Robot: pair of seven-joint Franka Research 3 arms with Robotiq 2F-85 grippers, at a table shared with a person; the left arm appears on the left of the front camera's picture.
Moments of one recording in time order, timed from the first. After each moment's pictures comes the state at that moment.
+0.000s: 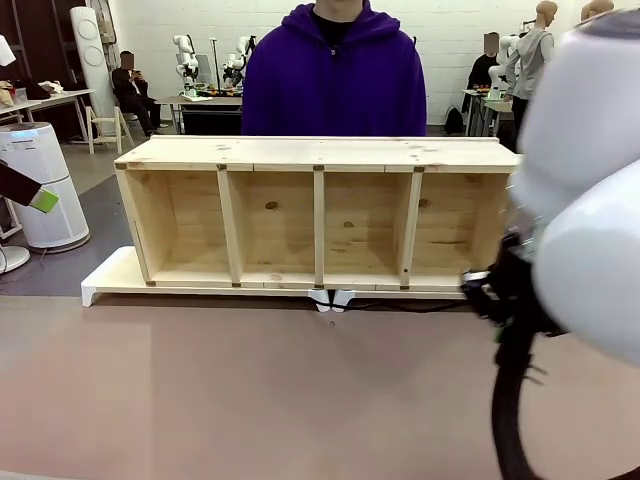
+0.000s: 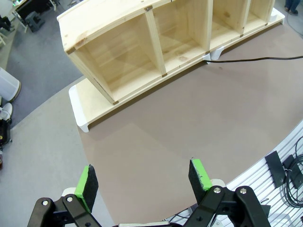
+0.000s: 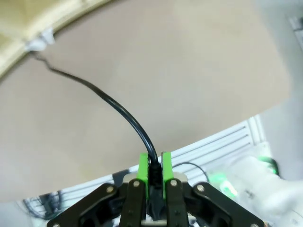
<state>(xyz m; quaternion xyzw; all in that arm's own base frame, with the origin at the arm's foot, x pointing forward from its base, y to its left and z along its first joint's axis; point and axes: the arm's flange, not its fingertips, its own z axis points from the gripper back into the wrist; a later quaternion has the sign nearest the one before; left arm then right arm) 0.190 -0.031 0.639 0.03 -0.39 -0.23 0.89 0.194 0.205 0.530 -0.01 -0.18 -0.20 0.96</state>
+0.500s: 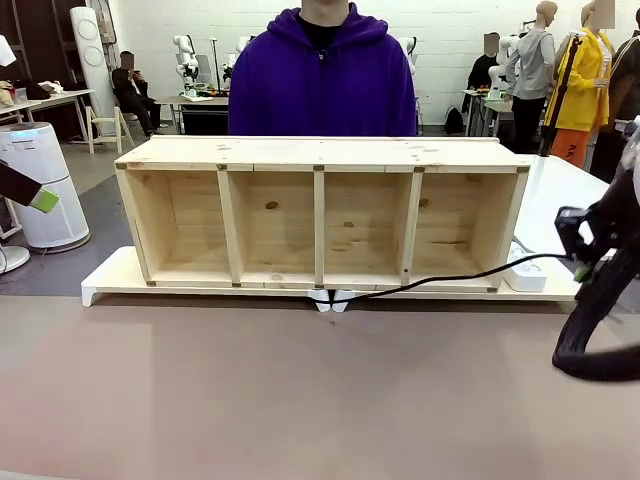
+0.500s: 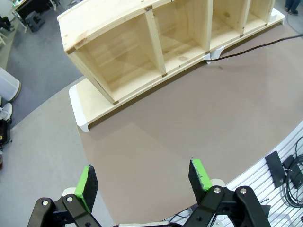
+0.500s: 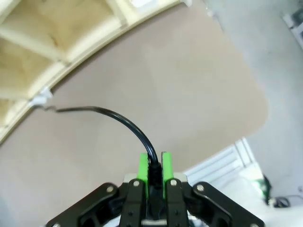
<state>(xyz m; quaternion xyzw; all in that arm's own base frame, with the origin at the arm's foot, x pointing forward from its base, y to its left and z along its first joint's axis) 0.190 -0.031 0.639 0.03 -0.39 -0.23 0.89 0.237 0.101 0.576 0.02 -0.23 -0.26 0.94</state>
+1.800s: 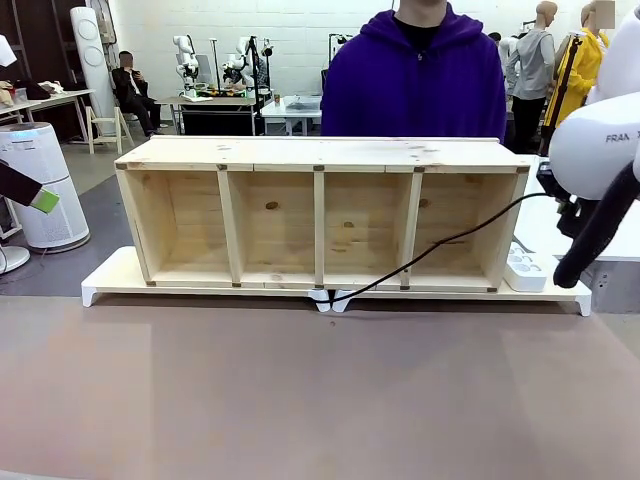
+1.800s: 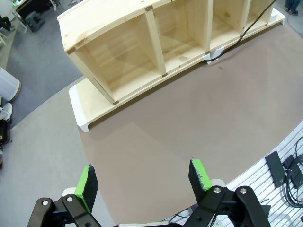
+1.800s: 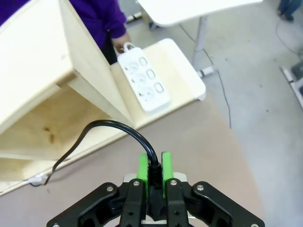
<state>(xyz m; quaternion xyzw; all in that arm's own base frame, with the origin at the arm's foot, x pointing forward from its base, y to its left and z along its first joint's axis) 0.190 -0.031 0.639 0.03 -0.39 -0.23 0.89 0.428 0.056 0.569 -0.03 -0.31 -0.21 0.93</state>
